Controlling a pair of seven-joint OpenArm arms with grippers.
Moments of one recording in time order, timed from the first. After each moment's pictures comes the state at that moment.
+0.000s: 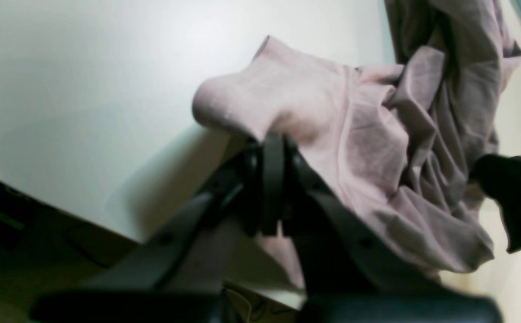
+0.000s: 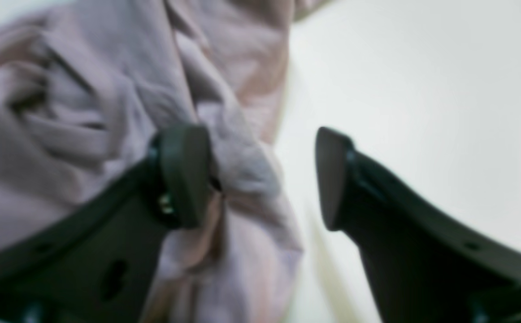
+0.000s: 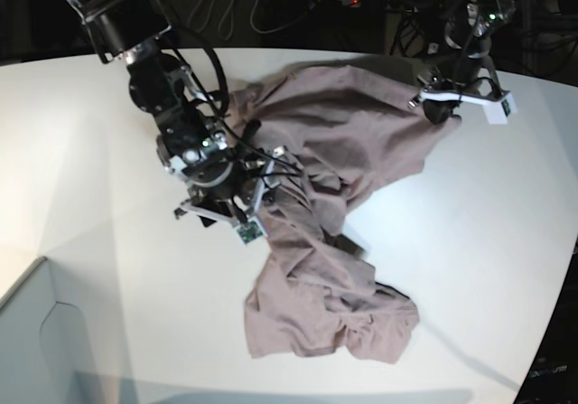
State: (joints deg) left arm 28.3 3.5 -19.2 103.5 -36.0 0.3 30.4; right arm 6.1 7.0 -24.6 79.7 -0.4 5.0 -36.8
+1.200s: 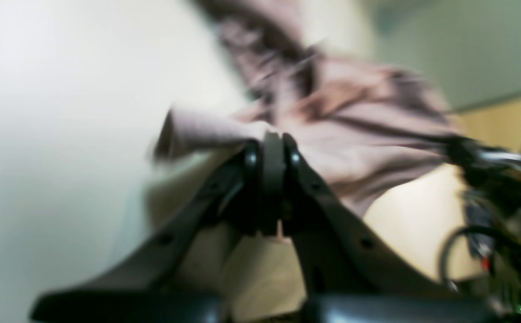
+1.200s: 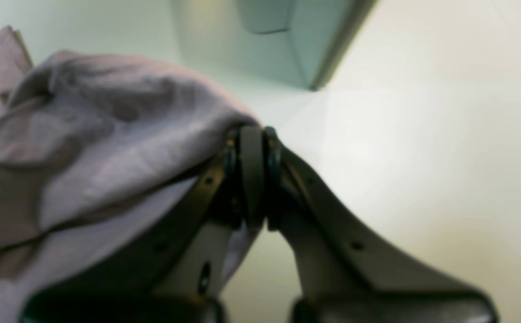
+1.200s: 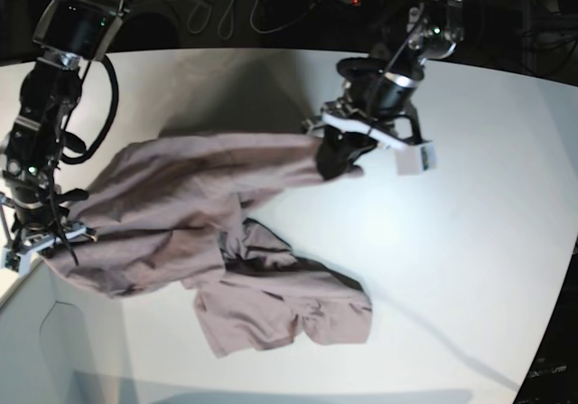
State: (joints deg) left arm 24.5 4.4 6.1 114.4 -35.6 0.5 30.3; right arm 4.7 6.5 25.2 92.8 -0.8 5.0 -37.5
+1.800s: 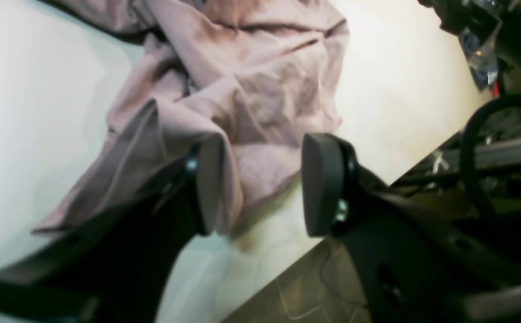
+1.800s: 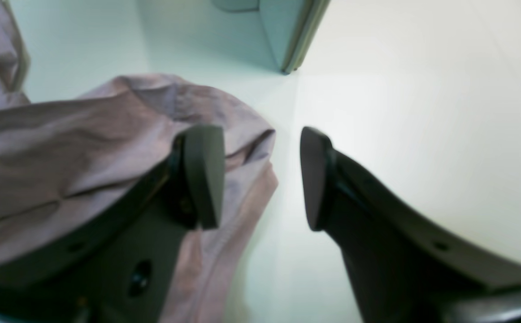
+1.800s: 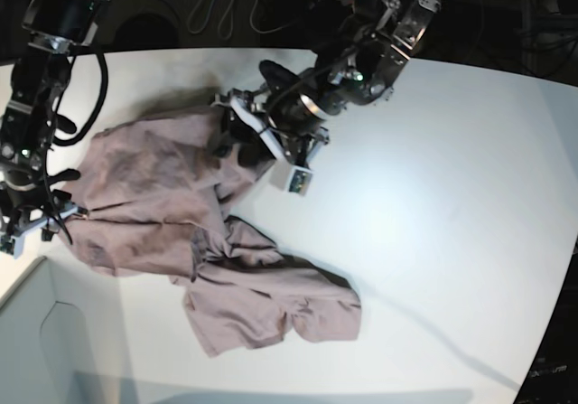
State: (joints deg) left arm 7.8 -6.5 31.7 98.9 -35.5 0.7 30.9; right arm 0.0 9.1 25.2 94.5 -0.6 5.0 -37.5
